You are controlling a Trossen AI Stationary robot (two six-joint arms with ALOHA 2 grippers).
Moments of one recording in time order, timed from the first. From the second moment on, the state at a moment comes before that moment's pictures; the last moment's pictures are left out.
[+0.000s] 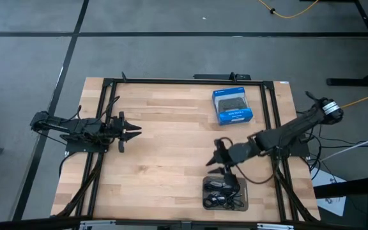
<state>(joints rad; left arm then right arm) -0.19 0.05 0.06 -0.12 -0.36 -0.20 0.43 1.34 0.92 -0.19 0.05 0.29</state>
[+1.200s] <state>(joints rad) -0.19 0.05 0.06 -0.12 -0.35 -0.20 0.27 0.43 0.01 0.19 0.14 0.25</state>
